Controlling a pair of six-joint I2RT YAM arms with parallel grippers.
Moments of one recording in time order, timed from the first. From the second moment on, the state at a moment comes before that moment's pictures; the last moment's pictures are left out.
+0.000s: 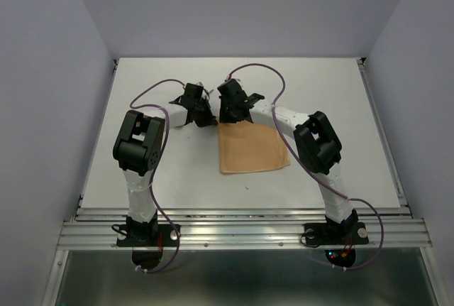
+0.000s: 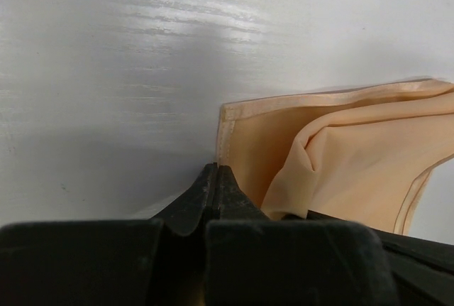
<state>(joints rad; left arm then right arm) -0.36 1.97 1.24 -0.13 0.19 -0.69 0.71 2.20 1.76 -0.41 0.14 0.63</state>
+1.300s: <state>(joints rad) -0.35 2.02 1.27 -0.10 0.20 -0.69 0.71 2.27 1.82 -0.43 0.12 0.63</state>
